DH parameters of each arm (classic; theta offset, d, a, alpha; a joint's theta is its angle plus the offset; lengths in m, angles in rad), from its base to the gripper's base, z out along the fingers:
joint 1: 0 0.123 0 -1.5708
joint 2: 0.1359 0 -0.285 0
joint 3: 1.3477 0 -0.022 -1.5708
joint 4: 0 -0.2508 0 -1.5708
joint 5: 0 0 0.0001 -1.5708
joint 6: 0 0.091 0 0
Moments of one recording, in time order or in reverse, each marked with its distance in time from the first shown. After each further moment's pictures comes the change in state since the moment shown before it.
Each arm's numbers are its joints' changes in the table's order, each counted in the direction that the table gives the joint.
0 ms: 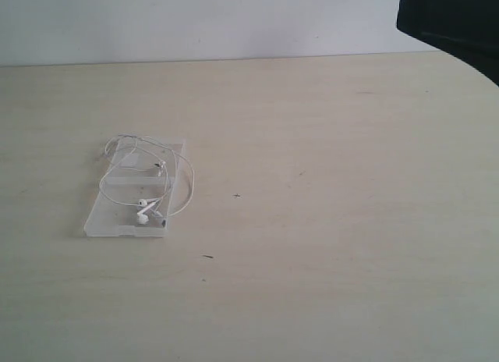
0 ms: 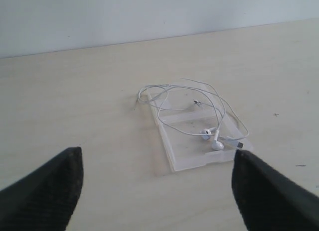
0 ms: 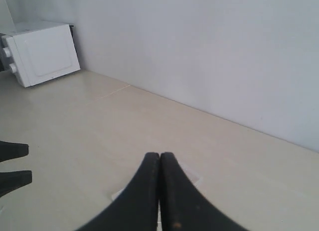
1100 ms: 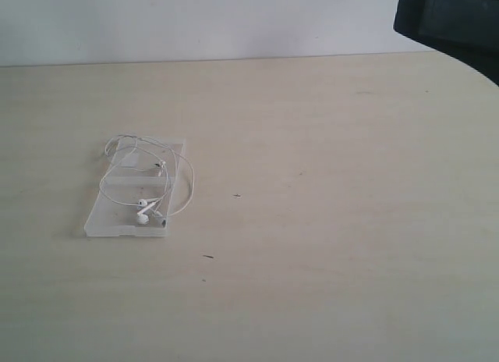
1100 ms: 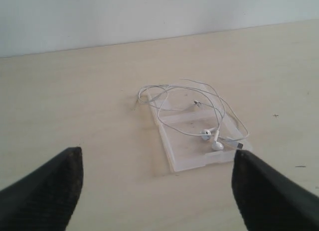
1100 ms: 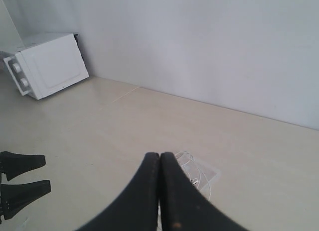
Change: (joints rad) left arm 0.000 0.000 0.000 0.000 0.000 -0.004; right arm 0.000 0.000 0.000 -0.046 0.000 0.068
